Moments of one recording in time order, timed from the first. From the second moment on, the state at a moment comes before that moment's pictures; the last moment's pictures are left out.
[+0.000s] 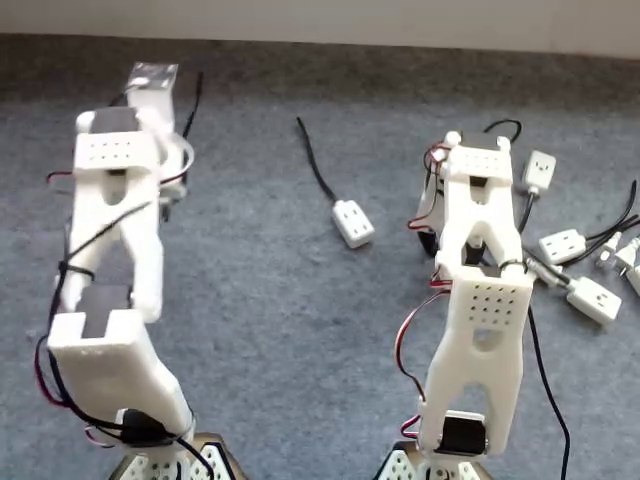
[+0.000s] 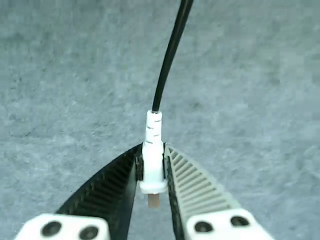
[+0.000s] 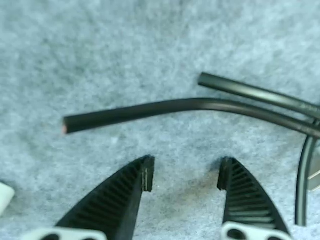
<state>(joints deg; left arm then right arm) -8.3 18.2 -18.0 82.4 -0.2 0.6 52.6 -35.7 93.9 -11.4</state>
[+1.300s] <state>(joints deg) 3.5 -9.3 -72.6 101.1 20.5 0.5 52.6 -35.7 93.8 -11.4</state>
